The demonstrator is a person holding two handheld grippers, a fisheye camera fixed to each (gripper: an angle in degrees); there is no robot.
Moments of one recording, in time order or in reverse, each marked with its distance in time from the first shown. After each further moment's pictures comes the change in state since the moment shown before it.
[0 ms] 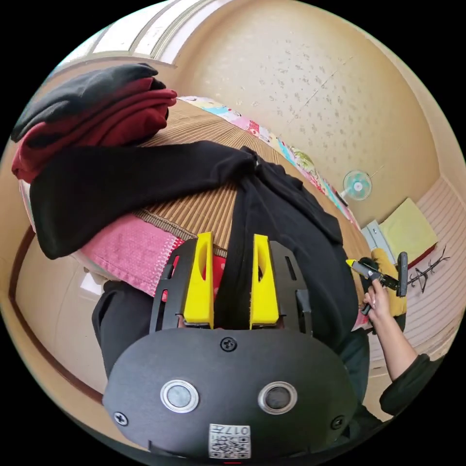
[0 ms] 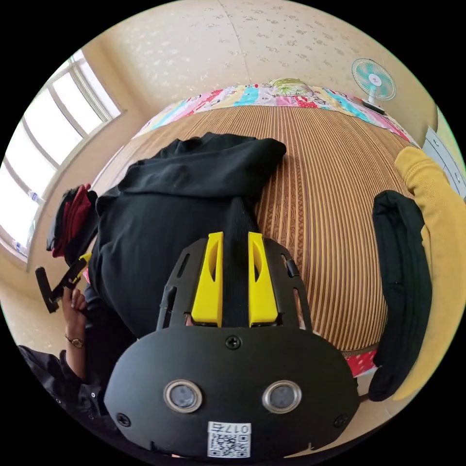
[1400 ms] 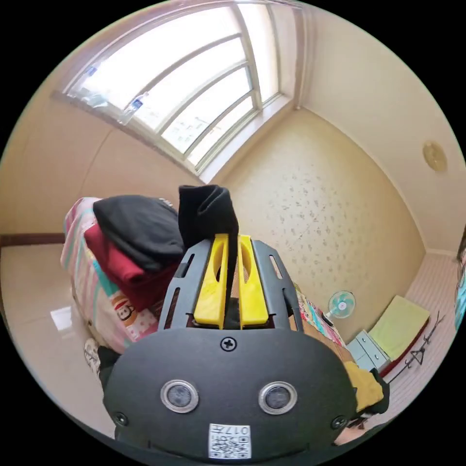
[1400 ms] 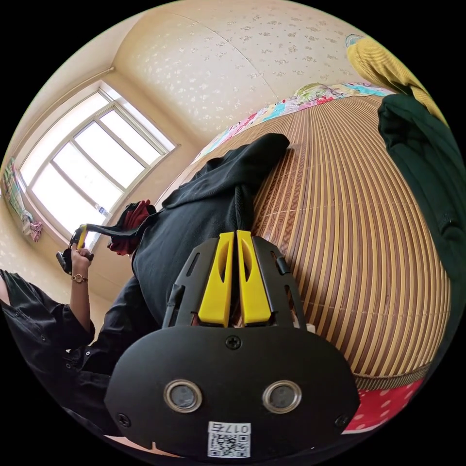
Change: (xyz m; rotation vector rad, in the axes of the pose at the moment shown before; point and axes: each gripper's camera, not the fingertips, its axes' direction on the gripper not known) left arm -0.031 0.003 -0.167 0.869 0.193 -0.168; right arm 0.247 0.115 -0.047 0.254 -0.507 0.031
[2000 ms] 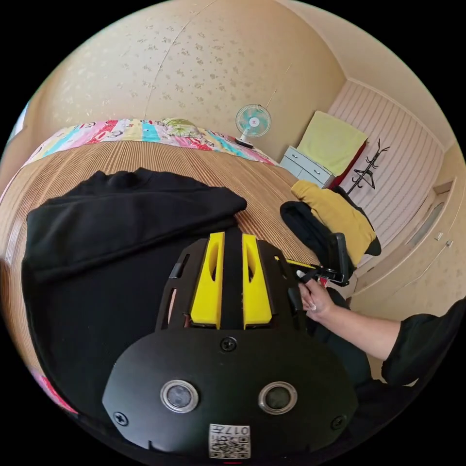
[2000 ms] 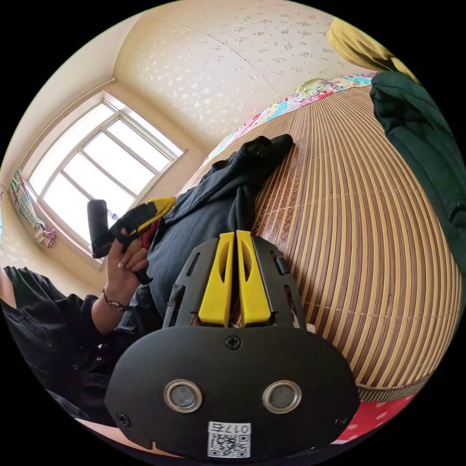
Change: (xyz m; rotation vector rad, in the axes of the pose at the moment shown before) left arm 0.250 0.480 0.226 -0.963 0.366 0.419; right arm 0.045 0.001 -0.032 0.011 -0.092 0.033
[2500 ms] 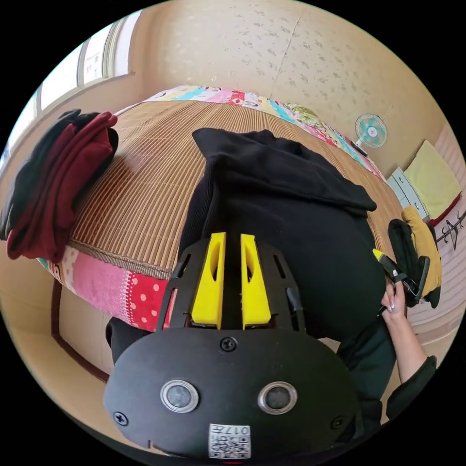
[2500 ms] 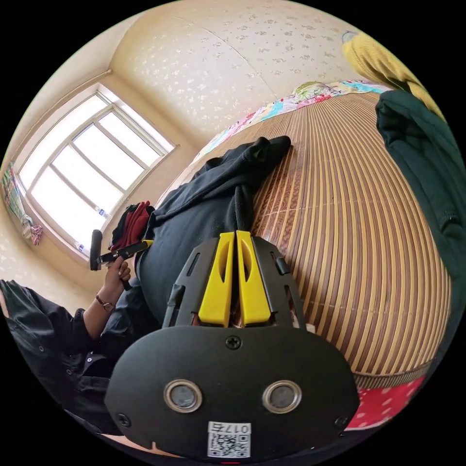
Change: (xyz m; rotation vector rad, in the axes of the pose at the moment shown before) left arm -0.139 0.078 -0.010 -0.112 -0.518 -0.316; right arm -0.013 -0.005 0.044 -0.044 0.134 0.008
